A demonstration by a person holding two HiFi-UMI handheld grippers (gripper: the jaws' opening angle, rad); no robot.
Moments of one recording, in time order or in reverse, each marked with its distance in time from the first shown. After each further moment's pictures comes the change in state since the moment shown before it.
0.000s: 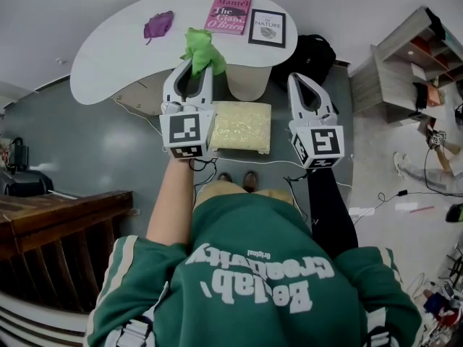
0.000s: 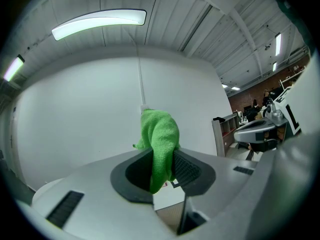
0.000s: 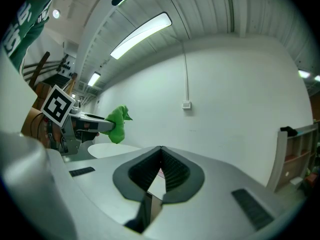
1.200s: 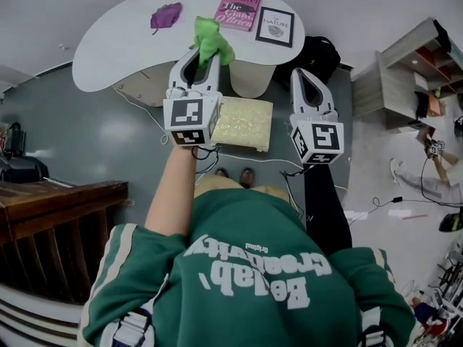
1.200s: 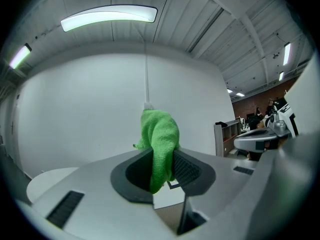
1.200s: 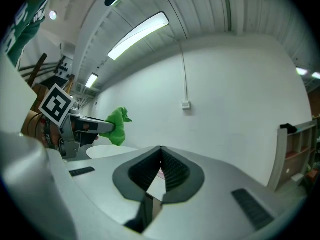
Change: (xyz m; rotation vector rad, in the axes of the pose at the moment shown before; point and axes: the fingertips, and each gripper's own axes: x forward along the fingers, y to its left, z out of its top) left arm 0.006 0.005 -0.002 -0.093 0.008 0.013; right arm 0.009 0.001 0.001 0.027 -0.008 -0.014
